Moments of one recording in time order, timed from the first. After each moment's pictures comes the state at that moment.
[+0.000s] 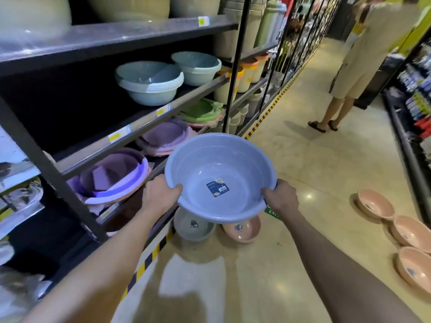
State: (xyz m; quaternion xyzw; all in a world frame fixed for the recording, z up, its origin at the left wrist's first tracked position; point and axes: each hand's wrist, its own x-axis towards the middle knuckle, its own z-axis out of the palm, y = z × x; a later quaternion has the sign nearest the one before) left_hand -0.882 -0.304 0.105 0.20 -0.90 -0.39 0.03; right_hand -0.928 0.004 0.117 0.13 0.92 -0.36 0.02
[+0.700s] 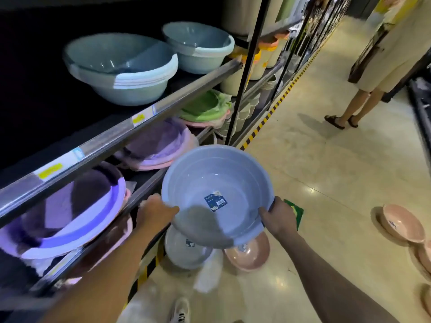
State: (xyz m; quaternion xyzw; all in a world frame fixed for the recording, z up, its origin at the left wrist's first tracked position) left_hand -1.135 -0.350 -0.026 0.28 -0.87 -0.41 -0.08; right_hand -1.188 -0.029 -0.021 0.09 0.96 -0.25 0.07
